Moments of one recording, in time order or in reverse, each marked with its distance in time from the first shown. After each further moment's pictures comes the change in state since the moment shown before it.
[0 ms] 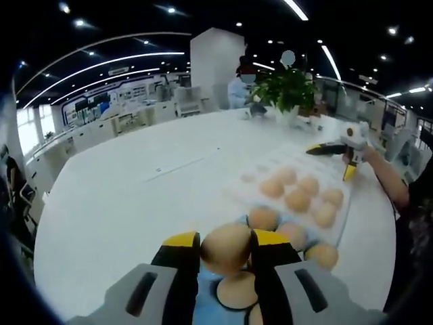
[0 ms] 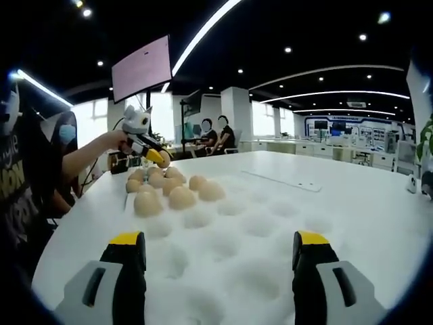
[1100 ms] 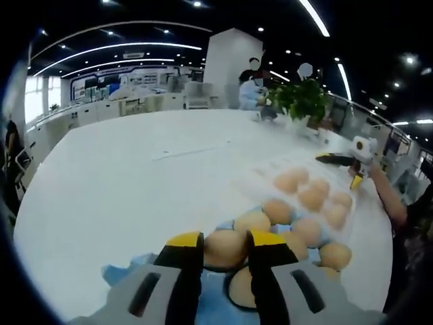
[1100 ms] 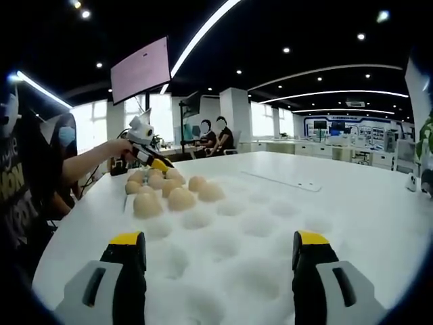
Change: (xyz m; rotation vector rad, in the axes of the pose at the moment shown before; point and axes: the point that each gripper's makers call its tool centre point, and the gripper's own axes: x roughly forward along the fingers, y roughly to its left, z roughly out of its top) left arm 0.008 -0.001 -0.024 -0.143 -0.006 -0.004; right arm 0.001 -0.001 0.000 0.009 -0.008 -0.003
